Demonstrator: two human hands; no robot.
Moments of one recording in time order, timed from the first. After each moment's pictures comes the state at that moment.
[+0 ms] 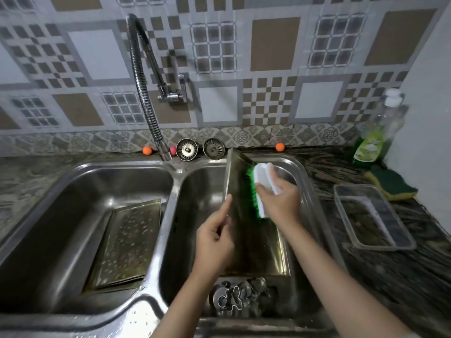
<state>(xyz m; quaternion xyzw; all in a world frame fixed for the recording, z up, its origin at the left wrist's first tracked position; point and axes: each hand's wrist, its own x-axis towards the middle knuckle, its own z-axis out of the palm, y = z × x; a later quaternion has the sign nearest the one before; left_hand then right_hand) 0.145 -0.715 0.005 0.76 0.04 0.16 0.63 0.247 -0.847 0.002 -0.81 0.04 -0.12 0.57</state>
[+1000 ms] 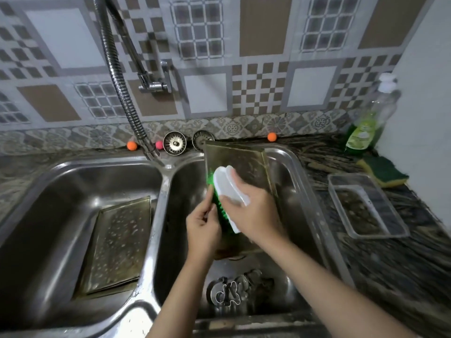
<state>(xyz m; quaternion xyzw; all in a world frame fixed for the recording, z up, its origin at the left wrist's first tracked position) 0.175 -0.711 0.000 0.68 0.12 0.17 0.70 0.212 -0.816 0.013 -0.85 -0.08 -0.06 0.51</state>
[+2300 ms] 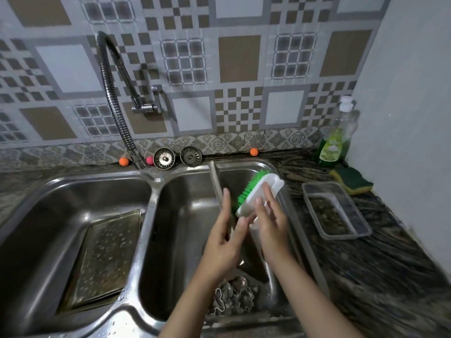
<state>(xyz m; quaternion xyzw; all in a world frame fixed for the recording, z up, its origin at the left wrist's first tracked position) 0.135 -0.762 0.025 0.74 -0.07 0.02 0.67 0.175 -0.869 0.009 -0.62 0.01 -0.10 0.78</state>
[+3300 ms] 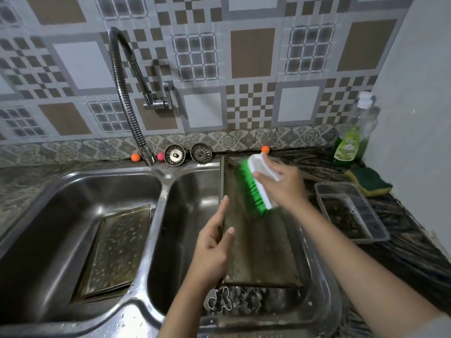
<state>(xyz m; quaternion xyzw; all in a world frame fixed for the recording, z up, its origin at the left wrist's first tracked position) 0.129 -0.735 0.016 0.73 -0.05 0.07 0.68 0.249 -0.894 0.051 -0.83 -0.03 -0.07 0.55</state>
